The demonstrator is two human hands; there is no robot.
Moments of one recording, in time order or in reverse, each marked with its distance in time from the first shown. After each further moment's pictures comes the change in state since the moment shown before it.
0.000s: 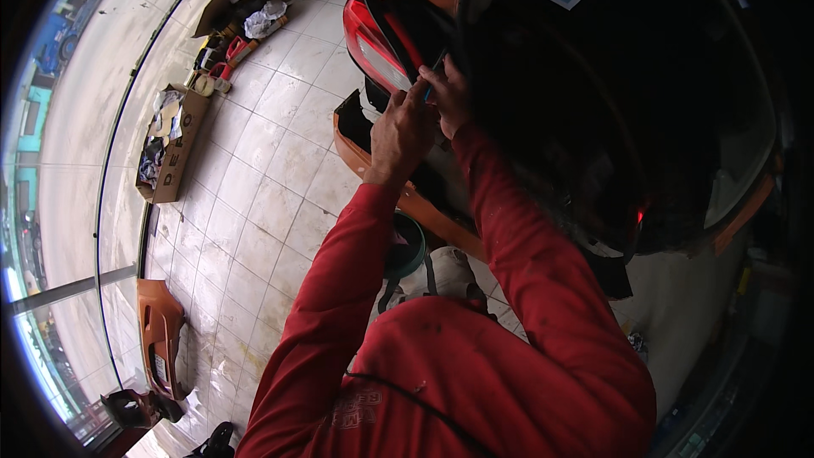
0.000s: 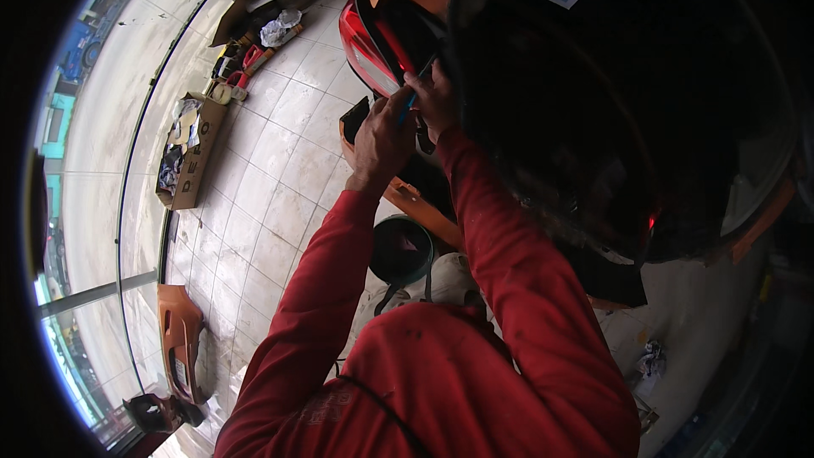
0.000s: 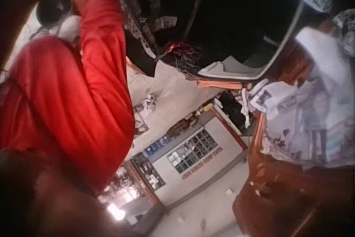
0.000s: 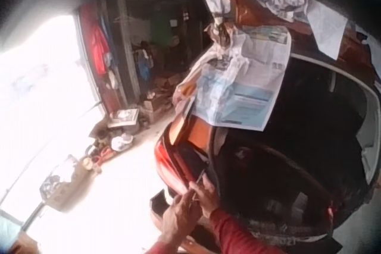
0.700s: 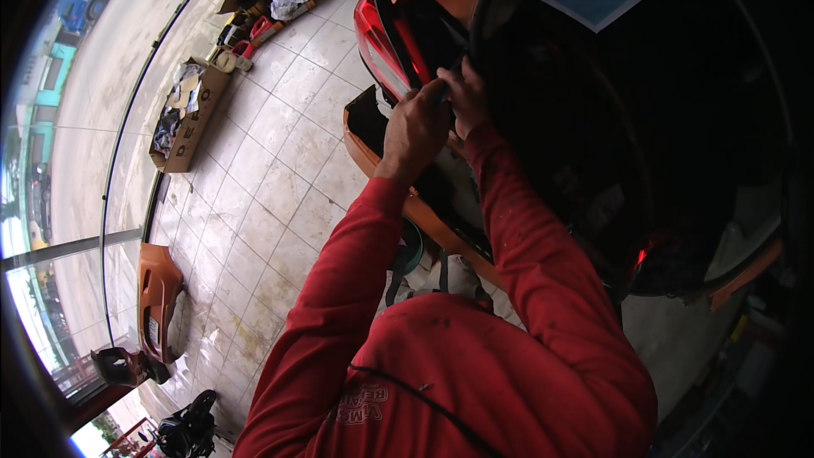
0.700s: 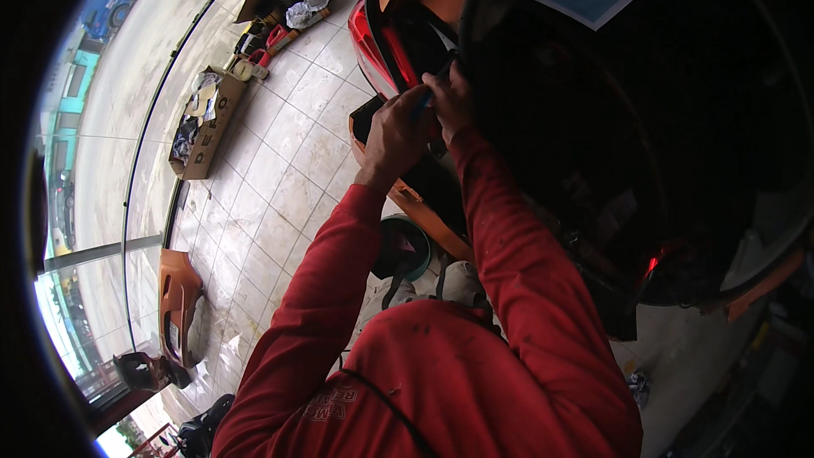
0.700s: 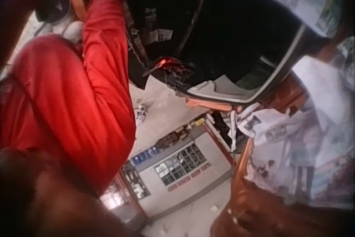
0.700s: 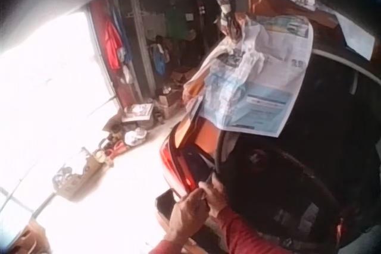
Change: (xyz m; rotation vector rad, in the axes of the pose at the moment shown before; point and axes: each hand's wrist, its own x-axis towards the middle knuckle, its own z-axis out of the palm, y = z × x) left_hand 0.040 0.004 0.036 -0.070 0.056 -0.016; right_hand 0.053 0.000 -0.036 -0.016 -0.082 0.032
